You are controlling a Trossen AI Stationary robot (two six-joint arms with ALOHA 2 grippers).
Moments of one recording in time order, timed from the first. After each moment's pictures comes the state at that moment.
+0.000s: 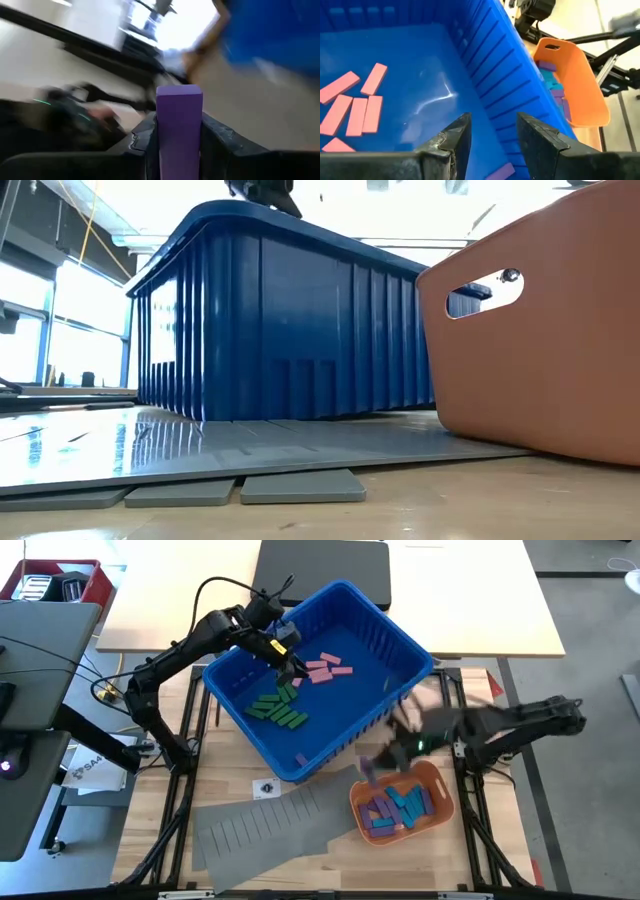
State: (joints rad) left arm 0.59 1.66 1.87 -1.03 0.47 0.06; right arm 0.15 1.14 1.15 -0.26 -0.16 1.07
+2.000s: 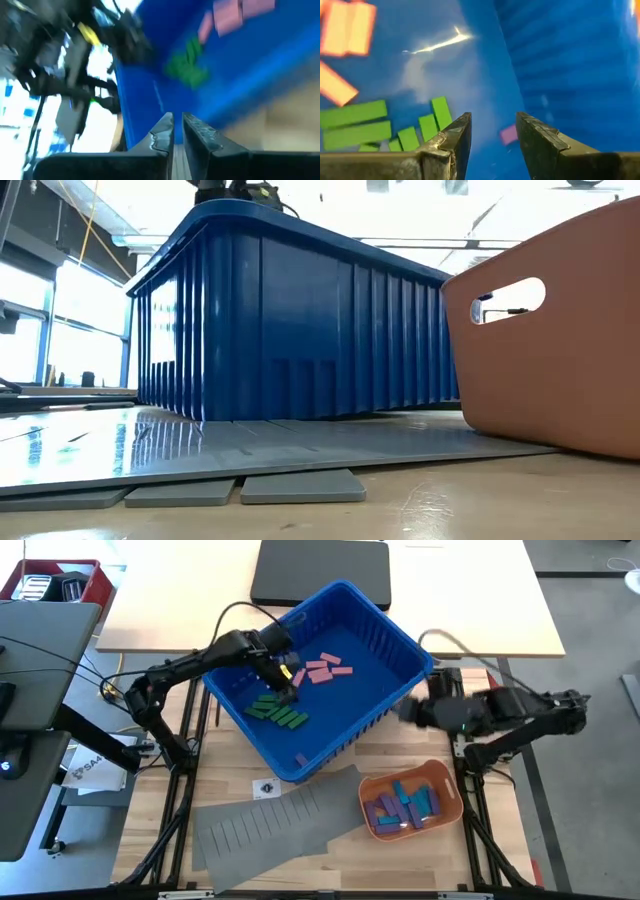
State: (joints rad) left arm 0.59 1.67 1.58 -1.03 0.41 0.06; right arm 0.24 1.15 1.42 -0.97 0.60 1.48
